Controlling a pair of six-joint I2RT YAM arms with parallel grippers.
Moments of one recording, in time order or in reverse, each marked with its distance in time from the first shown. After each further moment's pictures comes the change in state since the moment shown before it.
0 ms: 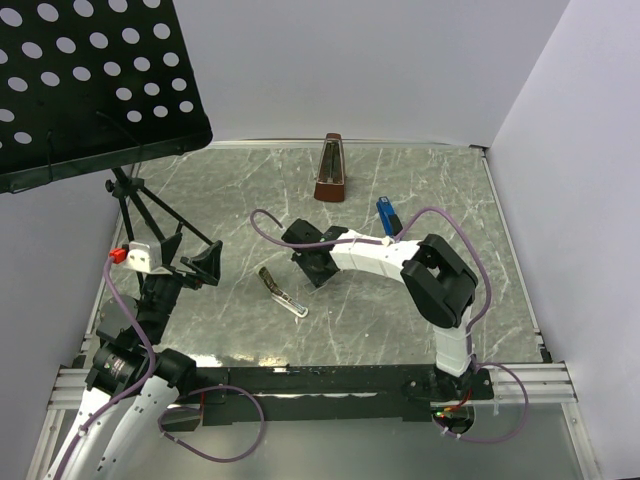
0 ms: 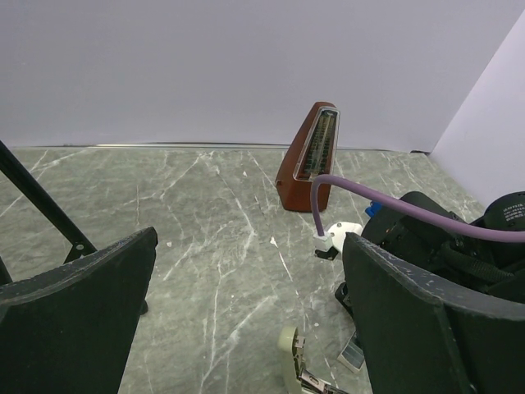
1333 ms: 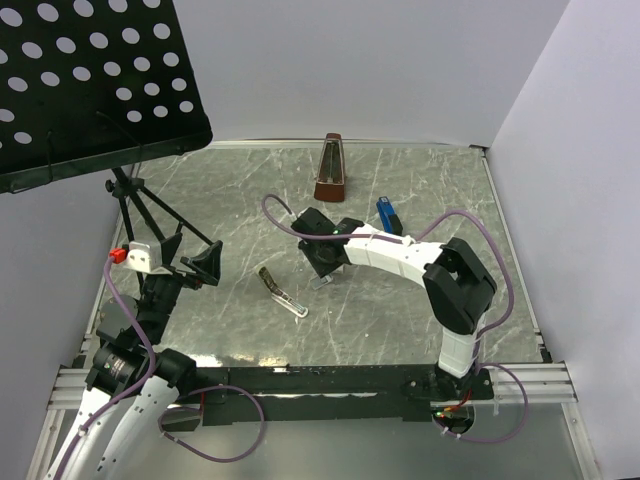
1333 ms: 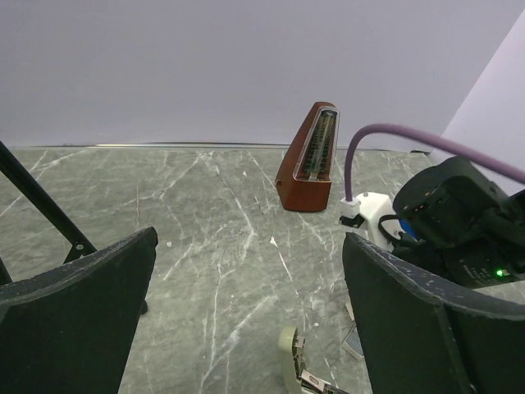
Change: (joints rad) left arm 0.000 0.000 0.000 0.000 0.000 0.000; right arm -0.038 -0.100 -0.011 -0.020 0.022 0.010
